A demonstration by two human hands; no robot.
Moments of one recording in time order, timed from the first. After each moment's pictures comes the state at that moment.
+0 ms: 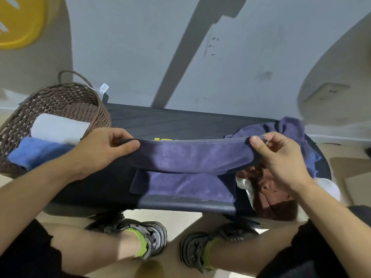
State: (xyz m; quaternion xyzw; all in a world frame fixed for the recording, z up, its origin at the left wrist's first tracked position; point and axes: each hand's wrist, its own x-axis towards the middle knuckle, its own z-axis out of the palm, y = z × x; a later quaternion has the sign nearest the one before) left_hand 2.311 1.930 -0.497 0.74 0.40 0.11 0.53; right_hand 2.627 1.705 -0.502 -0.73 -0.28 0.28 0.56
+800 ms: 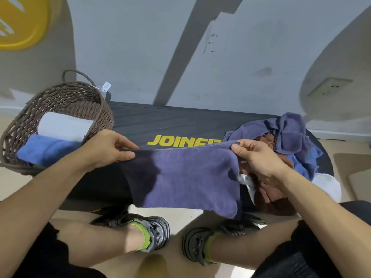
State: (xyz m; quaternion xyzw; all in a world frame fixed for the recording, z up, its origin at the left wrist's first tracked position) left_hand 2.306 1.947 -0.527 0.74 0.46 0.01 0.49; right_hand 2.620 1.722 -0.528 -0.70 -0.22 0.49 0.47
